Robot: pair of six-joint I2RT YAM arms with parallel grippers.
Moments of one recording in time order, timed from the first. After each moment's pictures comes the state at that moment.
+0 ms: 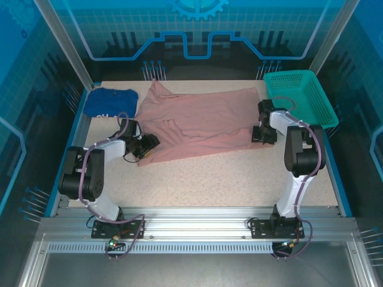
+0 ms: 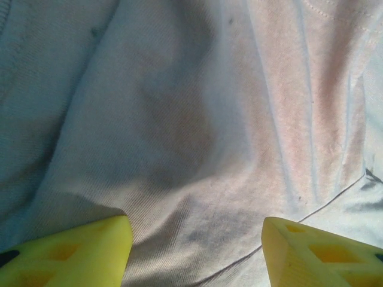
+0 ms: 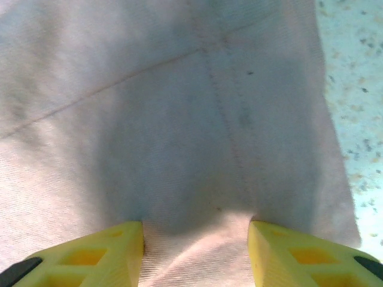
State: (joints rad) left arm -0.05 1.64 0.78 -0.17 0.37 -0.72; right arm 0.03 1.96 1.32 -0.80 0.11 0.23
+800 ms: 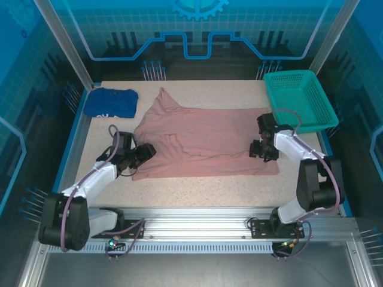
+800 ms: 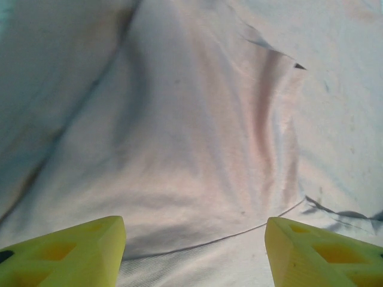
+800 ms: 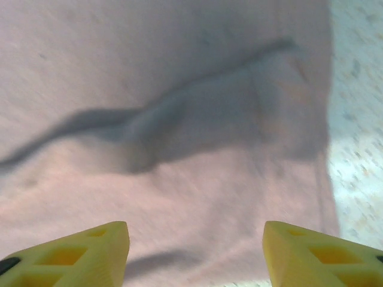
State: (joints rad) left arm -0.11 1.22 0.59 -0.28 0.28 -0.75; right arm 0.12 1.56 0.99 -0.80 0.07 0.32
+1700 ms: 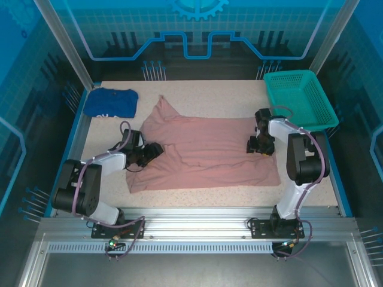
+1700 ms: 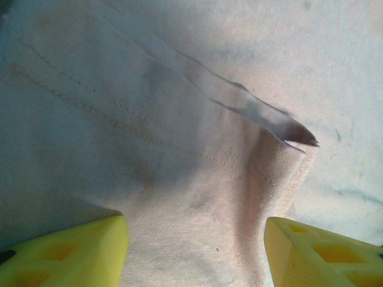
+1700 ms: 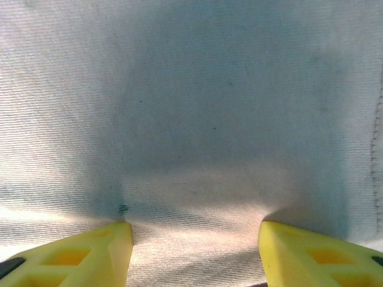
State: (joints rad) left arm -0.12 1.48 0.61 -0.11 0.36 -0.77; right arm 0.08 1.83 1.15 -0.83 0.02 0.25
